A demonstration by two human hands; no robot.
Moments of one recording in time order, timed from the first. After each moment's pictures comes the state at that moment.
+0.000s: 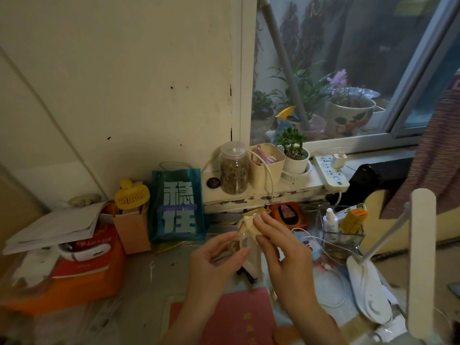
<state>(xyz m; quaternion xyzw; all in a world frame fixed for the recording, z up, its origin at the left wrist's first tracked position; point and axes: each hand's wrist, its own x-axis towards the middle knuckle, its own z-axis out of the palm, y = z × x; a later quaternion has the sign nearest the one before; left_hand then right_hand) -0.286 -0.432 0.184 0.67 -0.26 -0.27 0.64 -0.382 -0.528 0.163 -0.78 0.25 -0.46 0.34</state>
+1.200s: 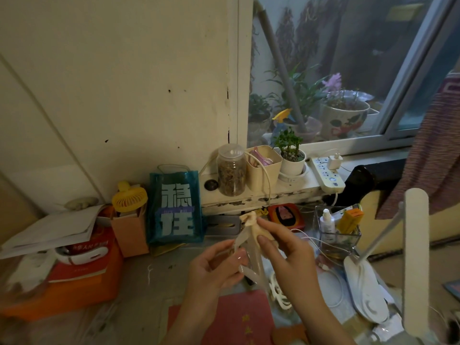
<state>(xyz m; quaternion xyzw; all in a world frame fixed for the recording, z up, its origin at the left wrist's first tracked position) -0.291 -0.424 0.182 0.59 -0.15 -0.40 0.68 -0.392 -0.530 0.173 -0.72 0.29 -0.41 0.48</state>
